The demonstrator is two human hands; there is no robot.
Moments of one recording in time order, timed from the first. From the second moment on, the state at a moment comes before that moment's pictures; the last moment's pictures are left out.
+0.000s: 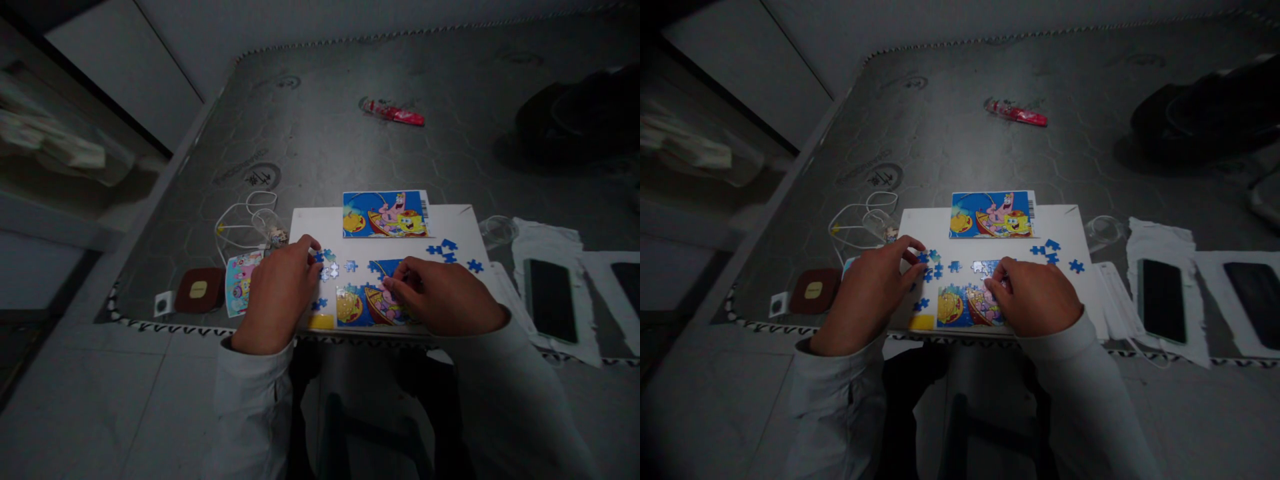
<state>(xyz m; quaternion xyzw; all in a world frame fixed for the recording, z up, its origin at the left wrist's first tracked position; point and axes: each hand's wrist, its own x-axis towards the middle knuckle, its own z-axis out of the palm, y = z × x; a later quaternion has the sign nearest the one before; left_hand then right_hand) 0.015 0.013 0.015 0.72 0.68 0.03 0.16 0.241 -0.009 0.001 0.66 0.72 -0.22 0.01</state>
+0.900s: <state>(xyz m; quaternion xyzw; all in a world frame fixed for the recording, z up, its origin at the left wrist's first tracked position) 0.024 0.017 0.001 0.72 0.67 0.08 0.13 0.244 -0.009 0.000 0.66 0.72 -0.22 0.00</state>
